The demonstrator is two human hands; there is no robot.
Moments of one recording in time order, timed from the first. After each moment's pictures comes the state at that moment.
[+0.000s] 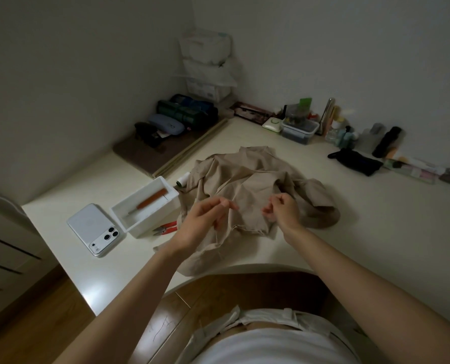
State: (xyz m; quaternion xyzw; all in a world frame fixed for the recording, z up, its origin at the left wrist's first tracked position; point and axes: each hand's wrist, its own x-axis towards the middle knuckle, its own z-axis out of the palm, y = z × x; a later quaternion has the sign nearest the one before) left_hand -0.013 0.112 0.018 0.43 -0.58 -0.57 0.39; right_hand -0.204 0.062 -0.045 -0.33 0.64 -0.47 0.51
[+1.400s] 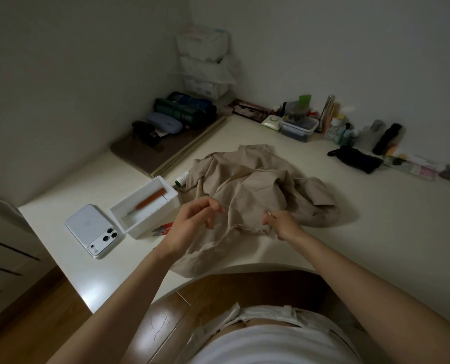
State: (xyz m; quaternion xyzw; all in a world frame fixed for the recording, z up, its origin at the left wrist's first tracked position) left_hand 0.006 0.108 0.009 0.41 -0.58 -0.57 0.41; right_hand -0.216 0.073 -0.056 -0.54 0.68 -0.20 0.44
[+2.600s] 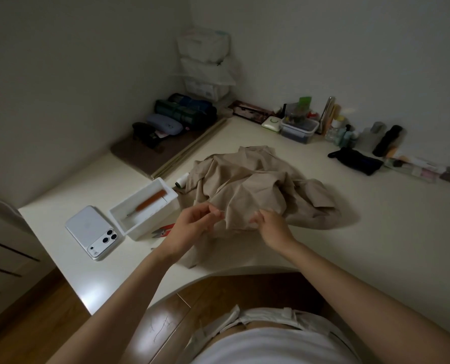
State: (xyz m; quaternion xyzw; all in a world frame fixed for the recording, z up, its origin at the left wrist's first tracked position) left_hand 0.010 0.107 0.003 0.46 -0.59 -0.56 0.36; right_hand -0.196 0.079 -0.066 -0.65 0.66 -0.19 0.33
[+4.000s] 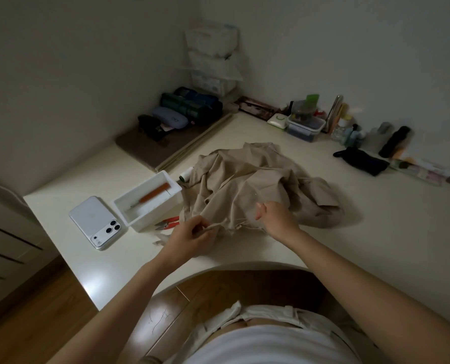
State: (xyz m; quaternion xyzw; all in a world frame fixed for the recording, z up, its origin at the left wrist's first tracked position) left_hand 0.030 0.122 -0.040 0.59 -0.67 -0.38 0.25; right_hand -0.192 0.073 -0.041 -0.64 0.69 -0.13 0.30
